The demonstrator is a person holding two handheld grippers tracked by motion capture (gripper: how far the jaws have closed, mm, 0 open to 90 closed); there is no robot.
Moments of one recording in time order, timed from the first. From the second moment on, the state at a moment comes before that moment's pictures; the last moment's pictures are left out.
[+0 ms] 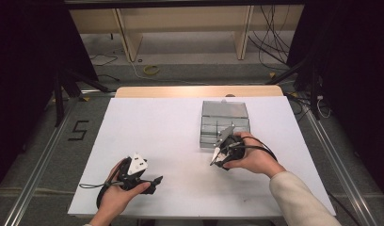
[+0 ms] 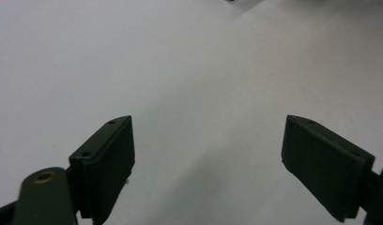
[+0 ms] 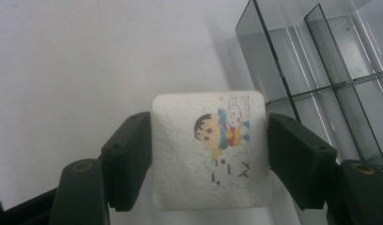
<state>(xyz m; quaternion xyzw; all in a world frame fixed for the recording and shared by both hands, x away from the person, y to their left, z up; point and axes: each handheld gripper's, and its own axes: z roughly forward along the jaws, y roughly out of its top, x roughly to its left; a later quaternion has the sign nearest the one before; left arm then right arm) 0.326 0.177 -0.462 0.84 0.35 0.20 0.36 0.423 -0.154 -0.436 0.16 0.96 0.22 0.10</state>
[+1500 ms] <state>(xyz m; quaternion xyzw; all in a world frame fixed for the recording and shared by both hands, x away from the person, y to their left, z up) 0.327 0.172 -0.461 0.84 0.35 0.20 0.37 0.432 -0.151 -0.417 0.15 0.94 0.23 0.20</state>
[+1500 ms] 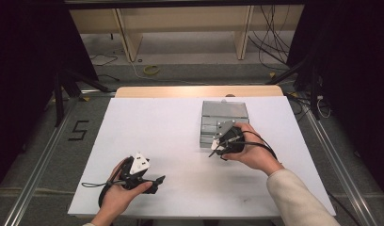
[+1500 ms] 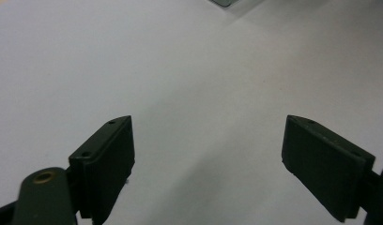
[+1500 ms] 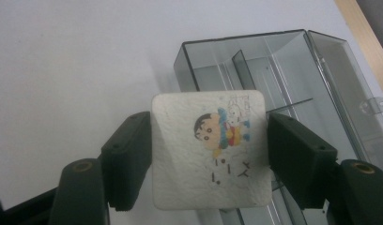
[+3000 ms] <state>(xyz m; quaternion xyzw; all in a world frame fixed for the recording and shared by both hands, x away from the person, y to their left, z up) 0.324 0.176 -0.462 0.84 0.35 0.20 0.37 0.473 -0.122 -0.405 0.13 0.94 0.20 0.24</state>
